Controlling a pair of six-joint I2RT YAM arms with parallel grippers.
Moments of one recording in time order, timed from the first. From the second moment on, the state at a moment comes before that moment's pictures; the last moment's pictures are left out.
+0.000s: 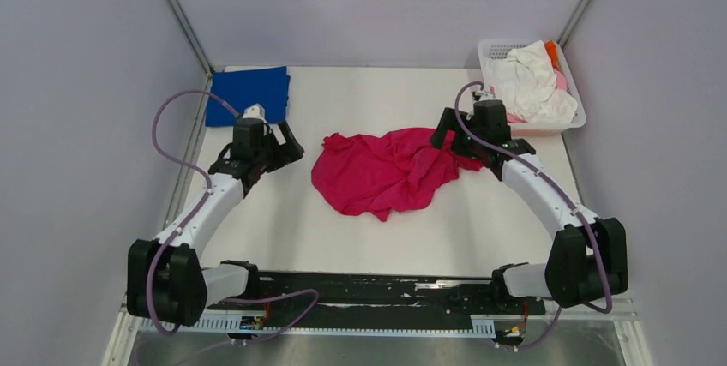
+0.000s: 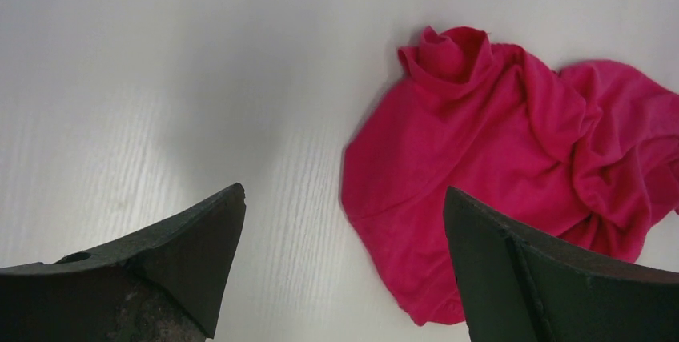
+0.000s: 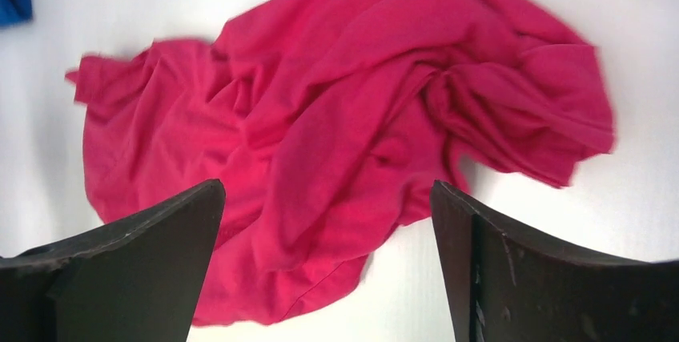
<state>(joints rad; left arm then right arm) -0.16 1.14 0.77 -0.28 -0.02 -0.54 0.20 1.34 0.97 -0.31 -0.08 0.47</state>
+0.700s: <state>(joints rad) -0.26 1.86 1.22 -0.21 0.18 -0.46 0.53 1.45 0.88 -0.28 -0.01 0.49</state>
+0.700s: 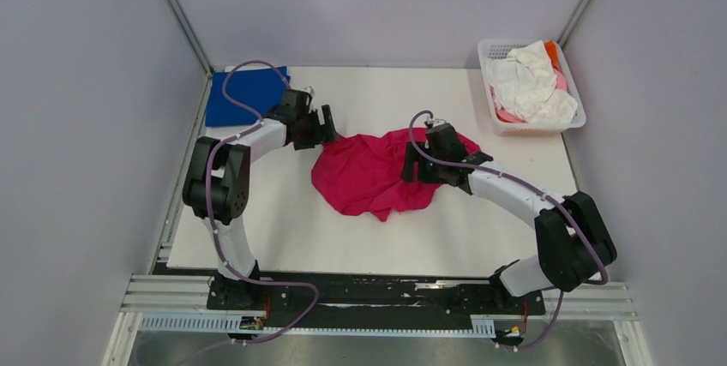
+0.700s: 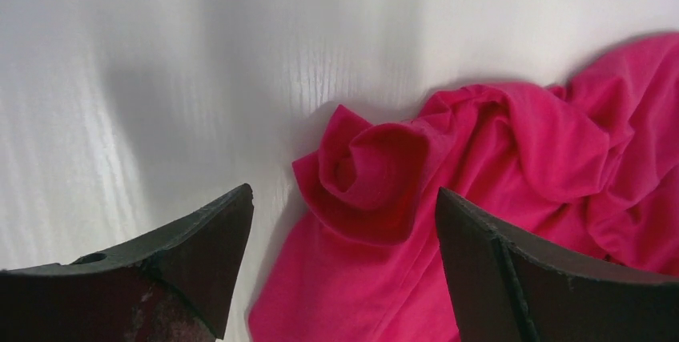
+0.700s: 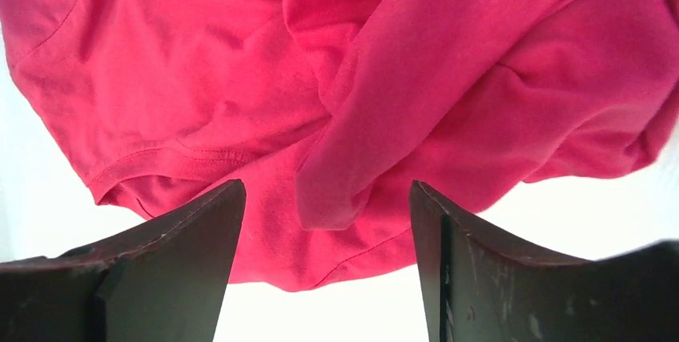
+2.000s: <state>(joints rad) -0.35 0.92 1.19 -0.25 -0.01 -0.33 0.43 0.83 1.15 -0.29 0.25 0.23</state>
